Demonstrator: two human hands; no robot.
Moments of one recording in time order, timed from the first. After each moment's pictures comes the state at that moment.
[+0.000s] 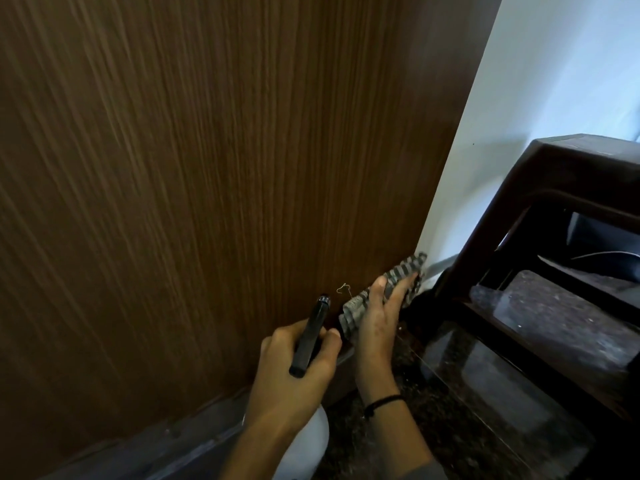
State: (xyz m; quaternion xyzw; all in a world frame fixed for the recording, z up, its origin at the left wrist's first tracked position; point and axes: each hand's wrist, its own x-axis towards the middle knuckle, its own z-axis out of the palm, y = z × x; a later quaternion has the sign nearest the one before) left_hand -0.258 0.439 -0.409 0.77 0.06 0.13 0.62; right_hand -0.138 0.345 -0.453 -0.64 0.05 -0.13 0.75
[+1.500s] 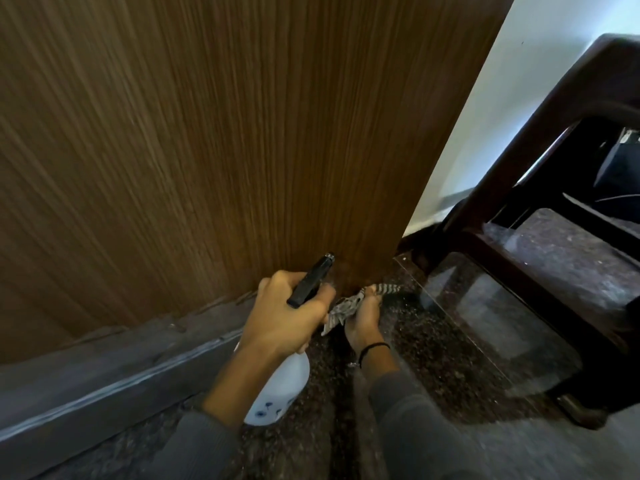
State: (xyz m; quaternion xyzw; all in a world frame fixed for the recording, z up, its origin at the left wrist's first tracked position) left_hand -0.270 0.445 -0.451 0.80 0.11 0.03 0.59; right_hand -0.081 0.325 -0.711 -0.54 0.27 0.09 0.80
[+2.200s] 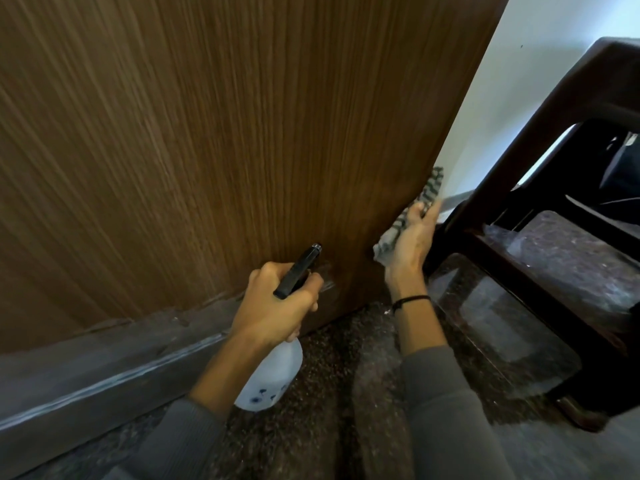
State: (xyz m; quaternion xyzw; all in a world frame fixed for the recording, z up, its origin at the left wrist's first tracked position) left_hand -0.274 0.455 -0.445 0.79 0.12 0.06 0.60; right_hand -0.104 0.306 -0.461 -0.58 0.08 -0.14 0.80
